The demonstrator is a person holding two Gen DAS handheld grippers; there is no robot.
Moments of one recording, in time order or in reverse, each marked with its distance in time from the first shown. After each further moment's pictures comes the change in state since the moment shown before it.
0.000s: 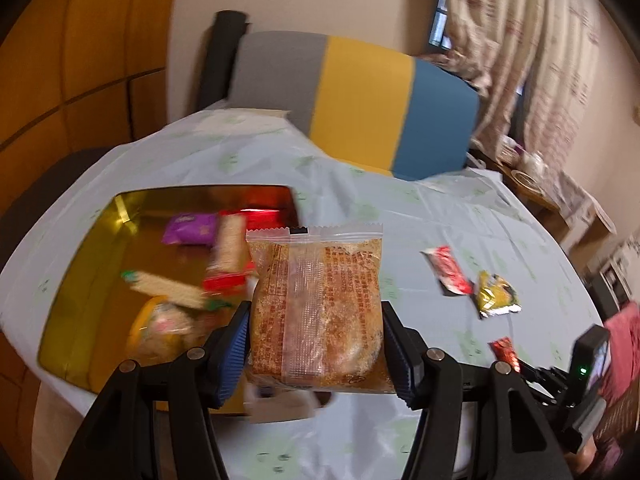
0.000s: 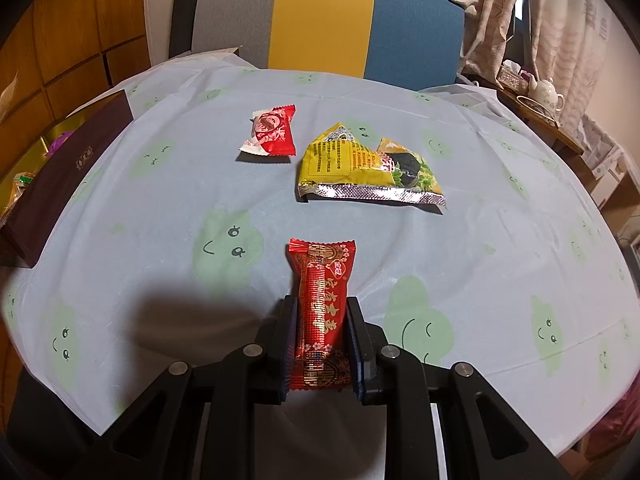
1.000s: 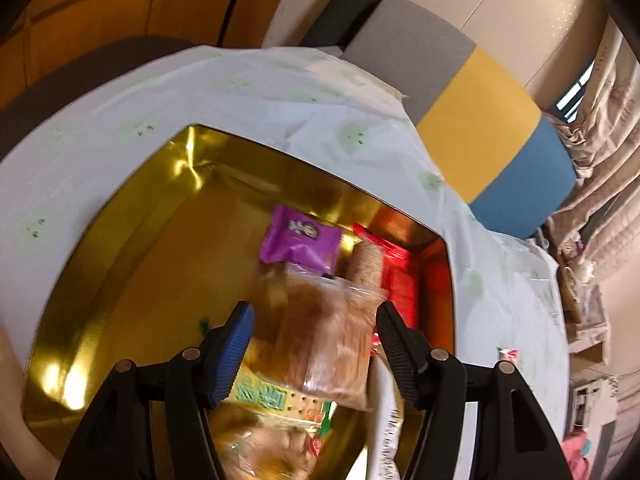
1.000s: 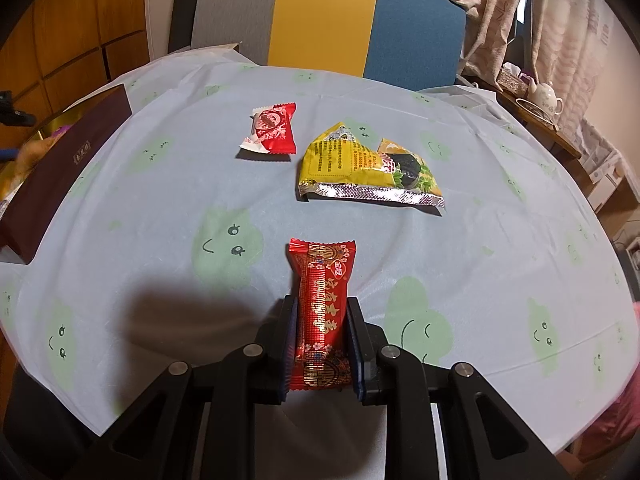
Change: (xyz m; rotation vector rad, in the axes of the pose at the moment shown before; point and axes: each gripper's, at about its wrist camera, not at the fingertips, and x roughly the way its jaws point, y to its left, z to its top) left arm 0.095 0.132 0.053 -0.426 0.150 0.065; right arm 0.001 0.003 0.002 -0.016 0.010 -0.022
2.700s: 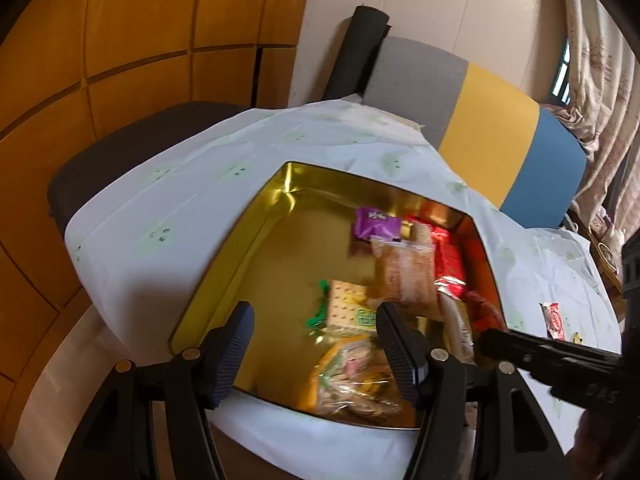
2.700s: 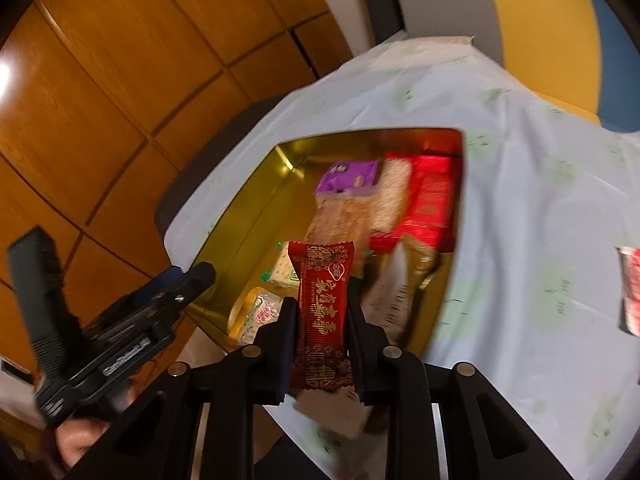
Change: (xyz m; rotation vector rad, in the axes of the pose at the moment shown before) left arm -0.093 0.044 -0.071 0.126 -0.196 0.173; right arm -0.035 0.245 0.137 -0.154 0.121 0.748
